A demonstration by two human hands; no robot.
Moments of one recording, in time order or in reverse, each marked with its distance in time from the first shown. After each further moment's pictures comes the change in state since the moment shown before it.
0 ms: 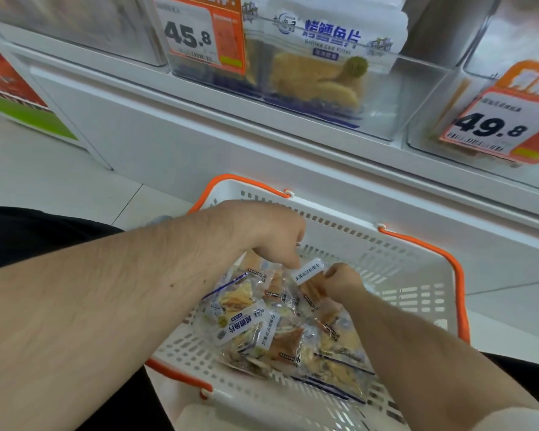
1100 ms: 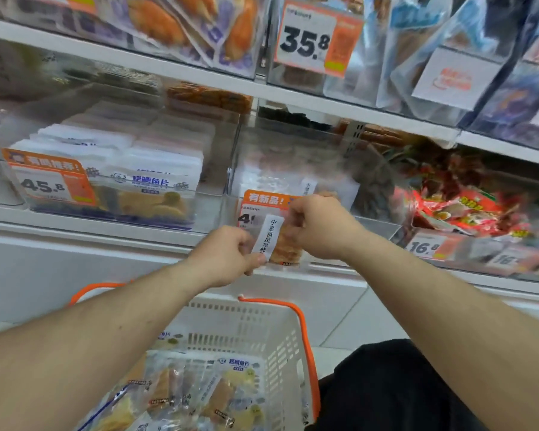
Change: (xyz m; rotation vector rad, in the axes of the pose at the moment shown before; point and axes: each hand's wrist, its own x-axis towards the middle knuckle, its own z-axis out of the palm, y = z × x) left_hand -0.007 0.133 -0.054 -0.605 0.667 0.293; right_hand -0.216 -0.029 -0.311 -0.322 0.613 -0.537
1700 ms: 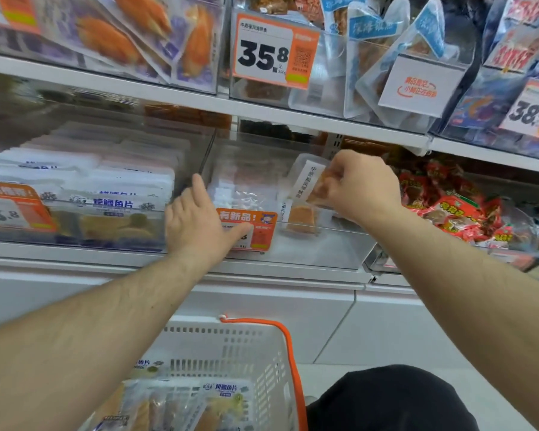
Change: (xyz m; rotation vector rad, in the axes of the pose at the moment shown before) left_hand 0.054 0.034 -0.001 0.524 0.576 -0.027; right_hand 0.019 0.067 -0.064 -0.132 0.462 0.230
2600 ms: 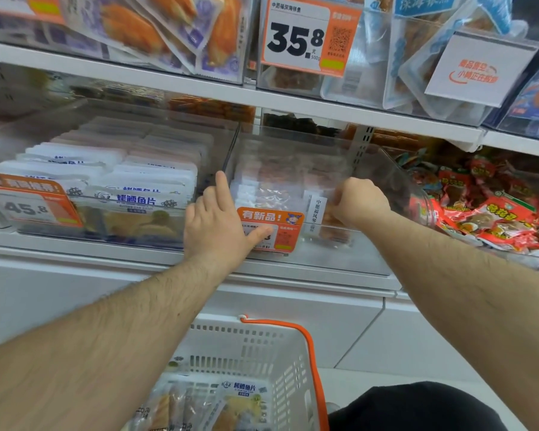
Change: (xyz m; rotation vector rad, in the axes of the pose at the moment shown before) left_hand 0.001 -0.007 0.007 0.127 -0.032 0.034; right_hand 0.043 0.012 0.100 -0.063 -0.285 0.092
